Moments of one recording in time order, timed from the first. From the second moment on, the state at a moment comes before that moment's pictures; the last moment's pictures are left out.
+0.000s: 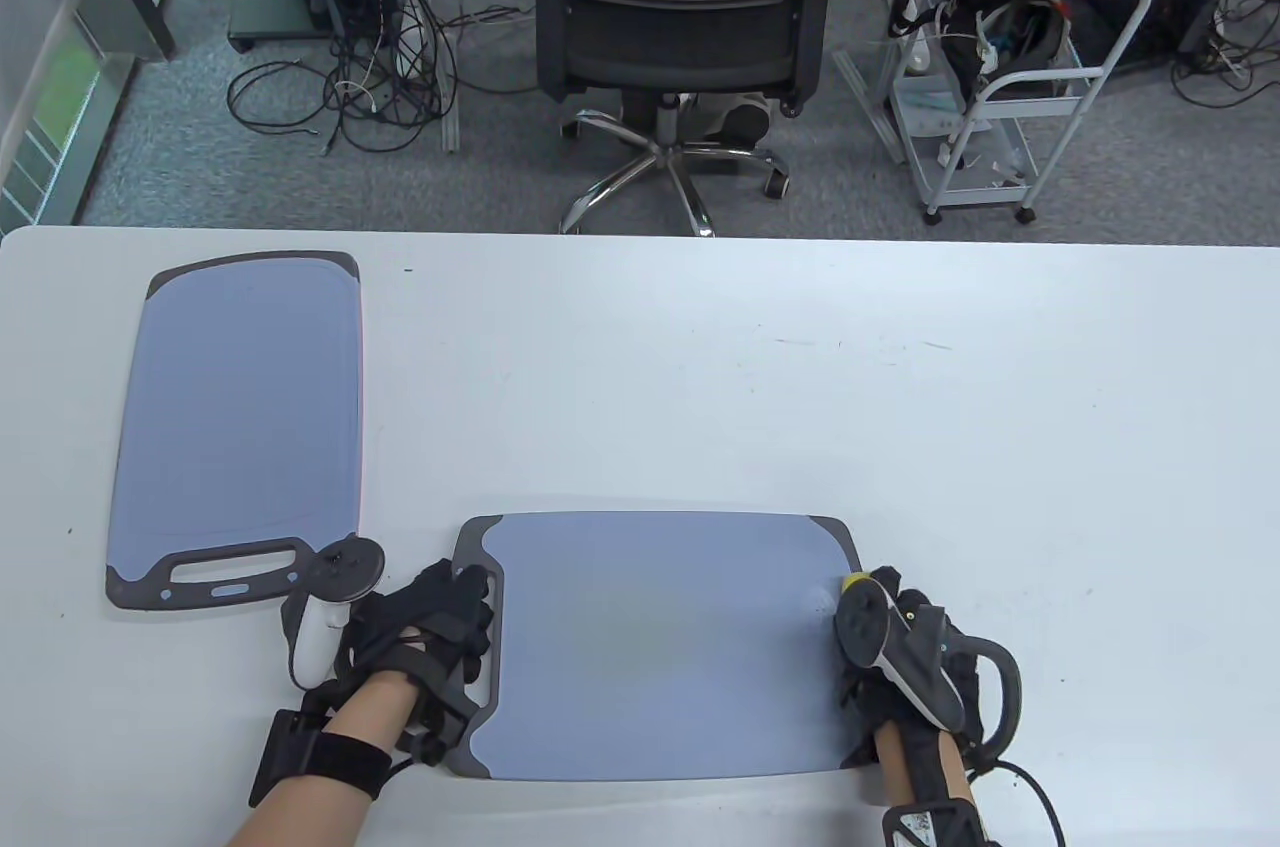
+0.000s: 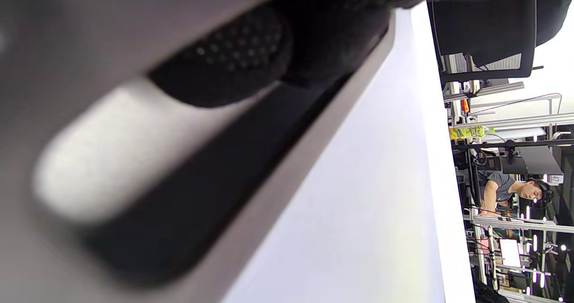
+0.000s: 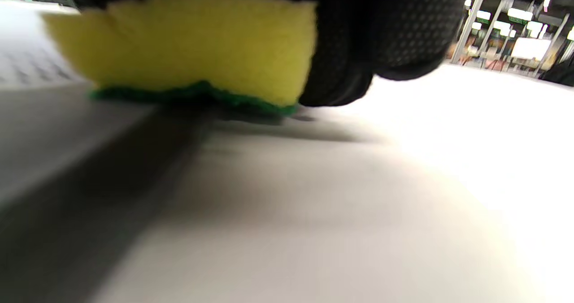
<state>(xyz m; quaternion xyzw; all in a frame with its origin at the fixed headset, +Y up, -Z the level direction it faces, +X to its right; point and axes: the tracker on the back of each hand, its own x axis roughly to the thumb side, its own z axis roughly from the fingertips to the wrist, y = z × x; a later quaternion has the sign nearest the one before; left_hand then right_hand) -0.253 -0.826 -0.207 -0.28 0.12 0.54 0.78 0.200 -0.771 -0.188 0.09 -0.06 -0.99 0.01</state>
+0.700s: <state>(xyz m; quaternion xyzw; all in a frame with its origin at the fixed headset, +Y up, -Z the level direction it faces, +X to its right) -0.256 -0.829 -0.206 -0.29 0.13 0.56 0.76 0.112 -0.768 -0.178 -0.08 -0.02 -1.00 0.04</state>
